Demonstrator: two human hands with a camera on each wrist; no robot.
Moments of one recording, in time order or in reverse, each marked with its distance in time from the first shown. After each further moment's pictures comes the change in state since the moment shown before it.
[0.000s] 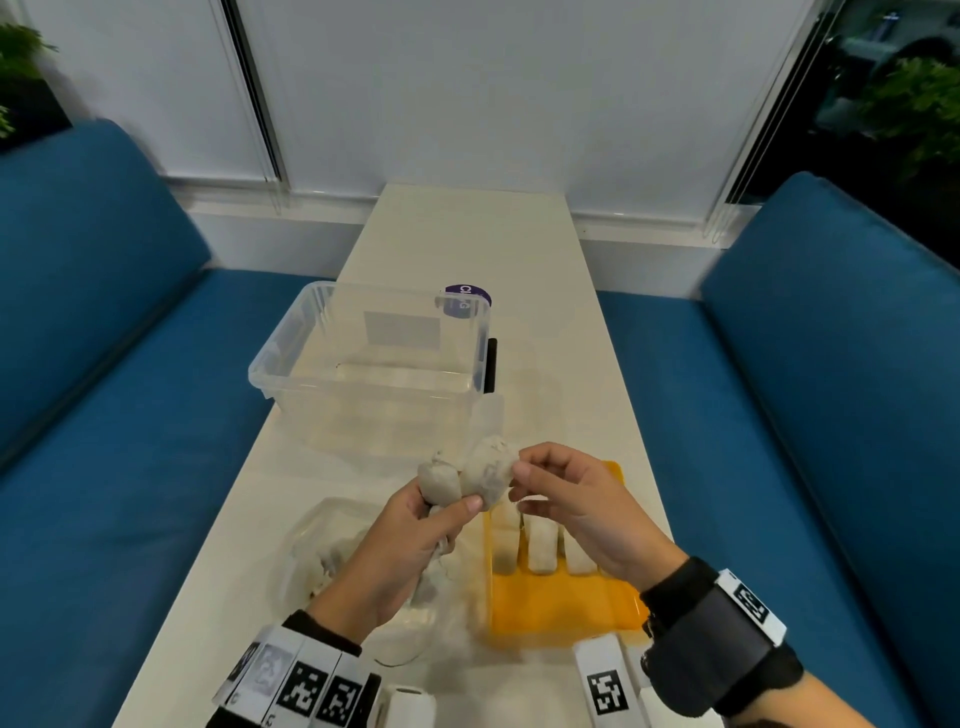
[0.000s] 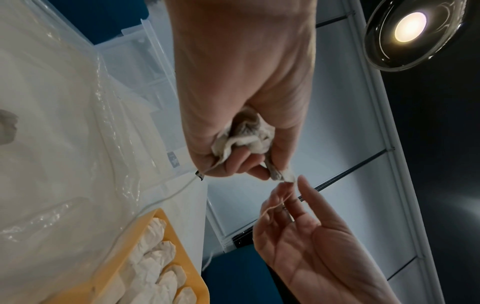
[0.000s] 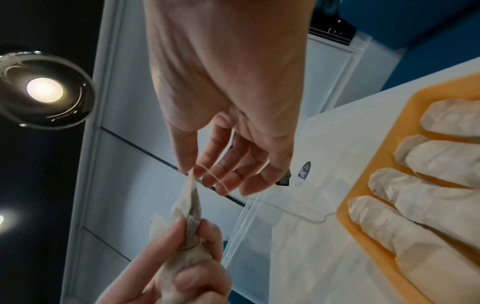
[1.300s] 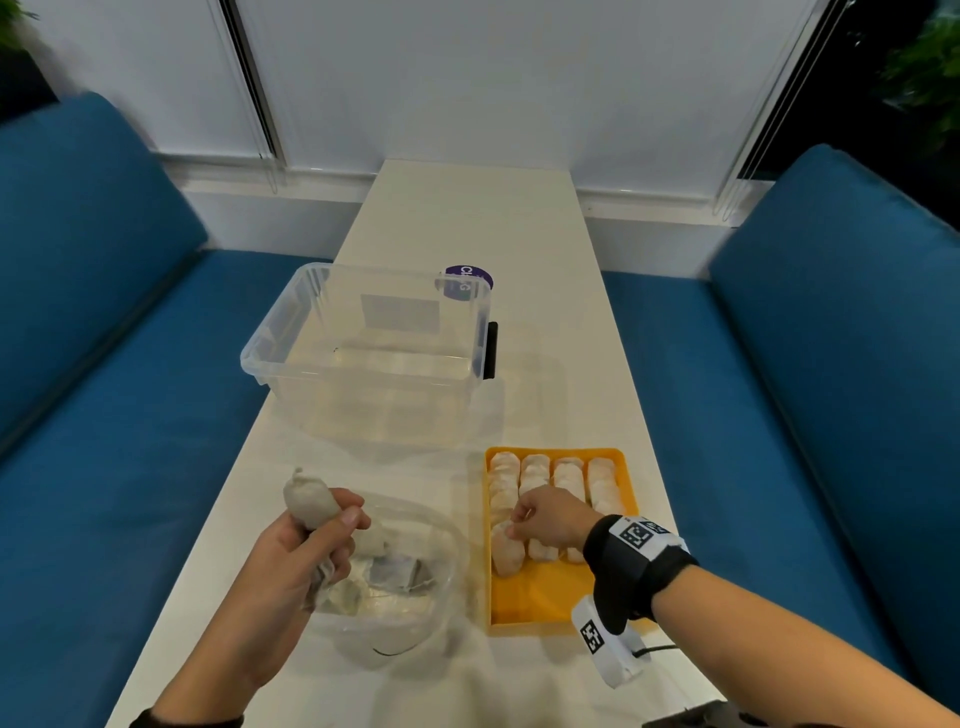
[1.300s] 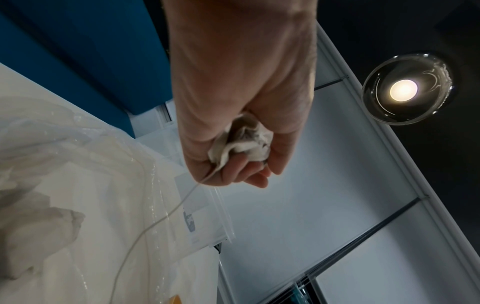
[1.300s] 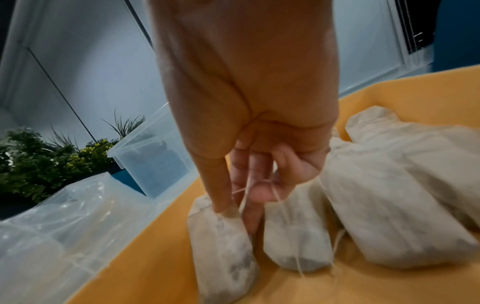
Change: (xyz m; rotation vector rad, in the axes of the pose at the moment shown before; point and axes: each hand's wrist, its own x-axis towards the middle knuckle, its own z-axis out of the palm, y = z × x) left_hand -0.045 0.004 -0.060 -0.077 0.183 0.056; right_hand 0.061 0.080 -0.025 -1.044 -0.130 0.413
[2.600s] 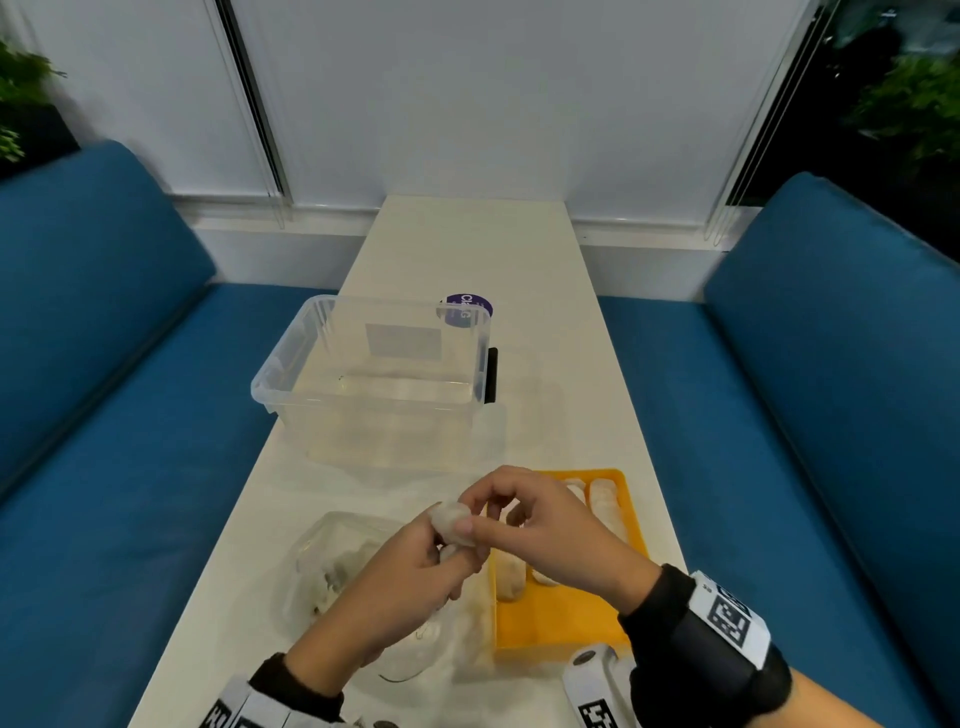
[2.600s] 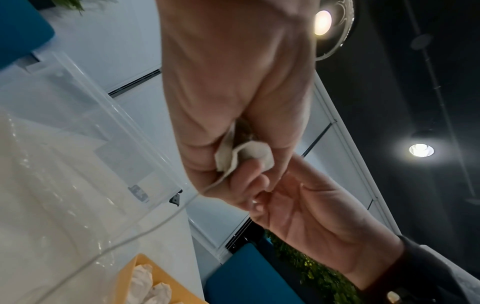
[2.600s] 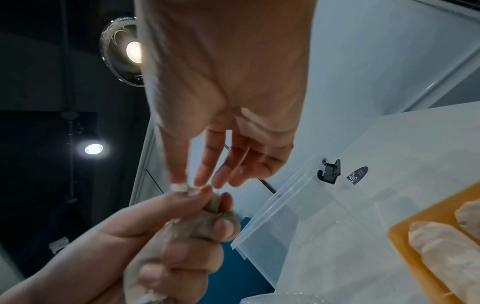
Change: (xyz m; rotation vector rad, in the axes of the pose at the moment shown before) left_hand 0.012 -0.004 0.060 0.533 -0.296 0.043; right_hand -0.100 -0.067 -0.028 0.422 0.209 -0.602
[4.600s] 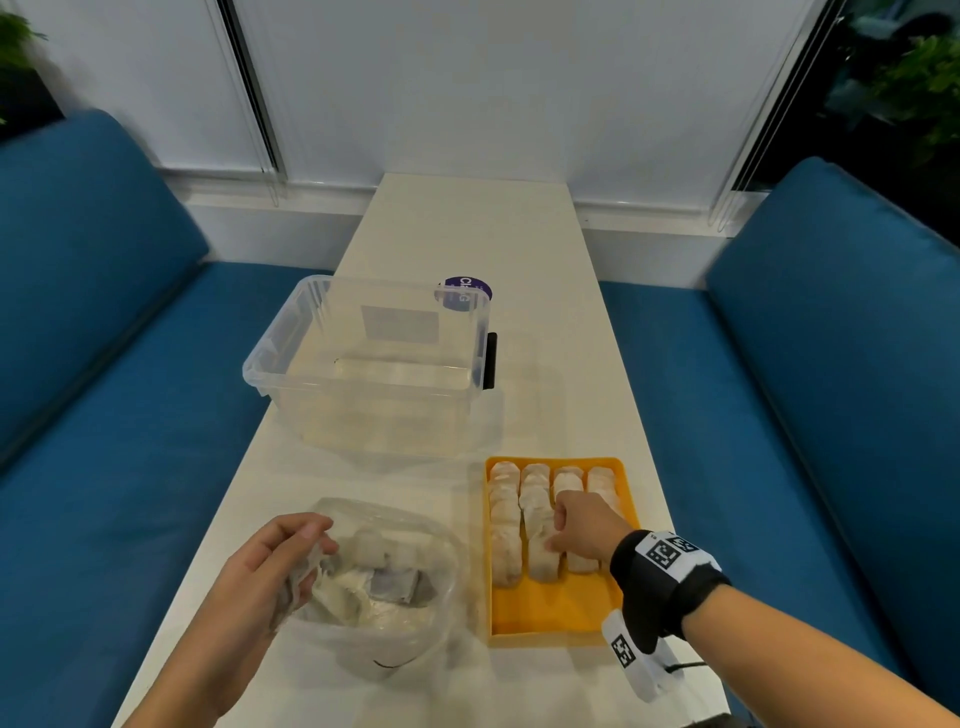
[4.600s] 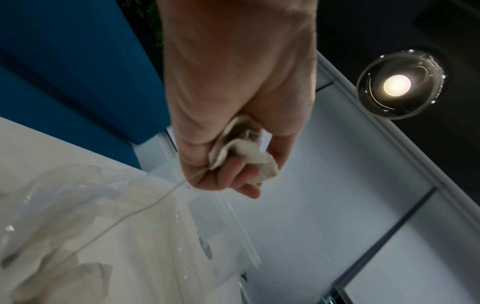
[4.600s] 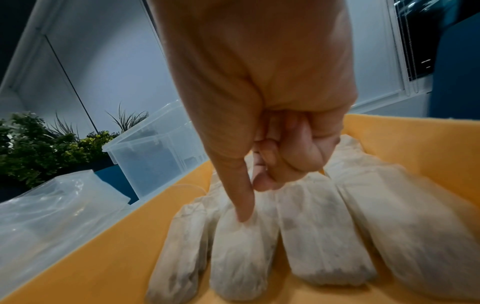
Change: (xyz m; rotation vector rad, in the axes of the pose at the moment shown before) left_hand -0.038 -0.032 -0.063 -0.401 0.352 -0.181; right_hand 0.022 0.120 -0.021 -0.593 -0.120 0.587
